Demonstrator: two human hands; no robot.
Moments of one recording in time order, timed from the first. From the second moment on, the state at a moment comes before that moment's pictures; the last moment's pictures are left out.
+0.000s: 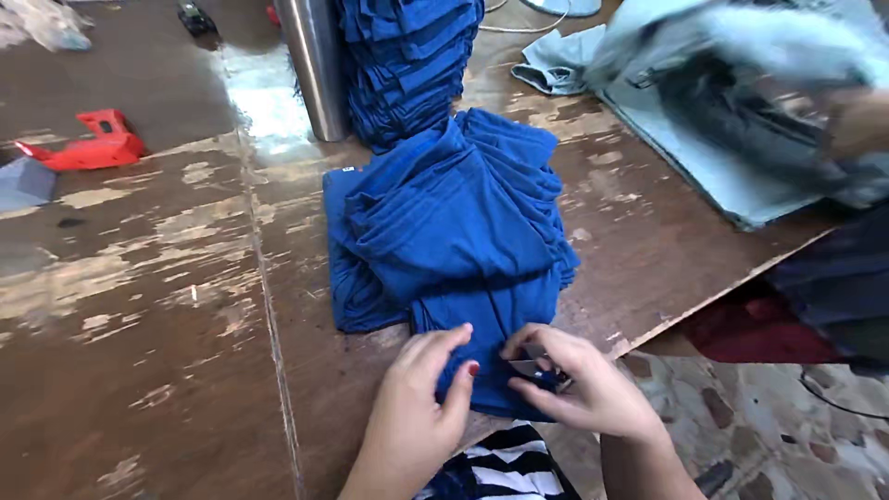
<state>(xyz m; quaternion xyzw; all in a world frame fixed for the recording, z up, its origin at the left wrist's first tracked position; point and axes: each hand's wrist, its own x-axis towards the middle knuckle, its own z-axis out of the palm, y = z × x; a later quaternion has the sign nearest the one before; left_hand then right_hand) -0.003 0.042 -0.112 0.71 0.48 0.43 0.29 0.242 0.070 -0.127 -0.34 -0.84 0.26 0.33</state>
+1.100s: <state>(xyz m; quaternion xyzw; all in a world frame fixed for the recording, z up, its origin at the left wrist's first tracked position) -0.001 0.043 -0.131 0.39 0.37 0.61 0.58 0.192 0.084 -0.147 -0.31 -0.80 0.33 0.40</state>
